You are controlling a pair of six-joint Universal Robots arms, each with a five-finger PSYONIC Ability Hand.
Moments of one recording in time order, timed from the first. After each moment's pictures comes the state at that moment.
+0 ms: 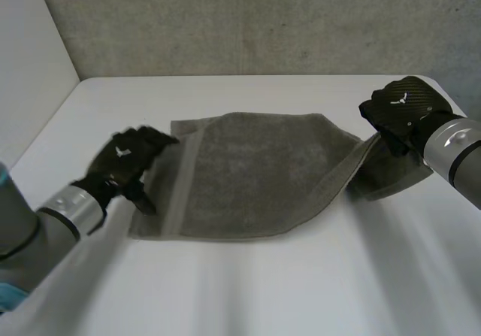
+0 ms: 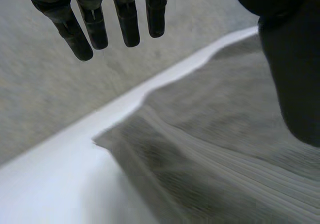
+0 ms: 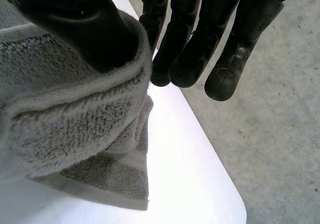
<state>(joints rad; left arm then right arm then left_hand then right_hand) 4.55 -1.86 -1.90 3.58 -1.08 3.38 1.83 -1.38 1.47 0.15 1.37 2.41 0.32 0.31 0.31 0.31 0.11 1.33 1.33 1.34 1.34 1.17</state>
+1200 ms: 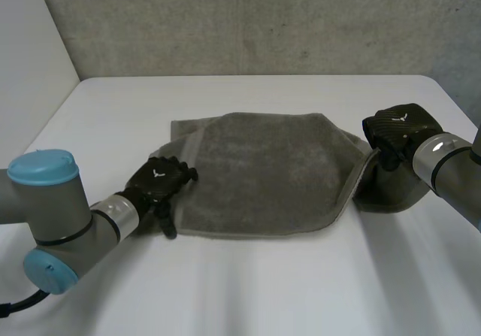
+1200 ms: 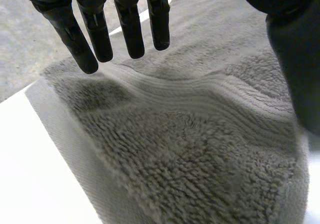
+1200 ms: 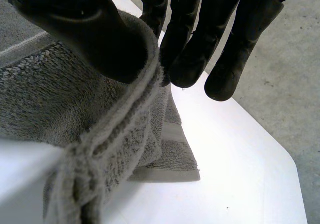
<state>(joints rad) 4.43 -2.17 -1.66 3.45 -1.18 3.55 1.83 -1.24 1.43 0.15 1.46 2.65 0.46 0.45 0.45 0.46 0.28 1.33 1.33 1.34 1.34 1.17</state>
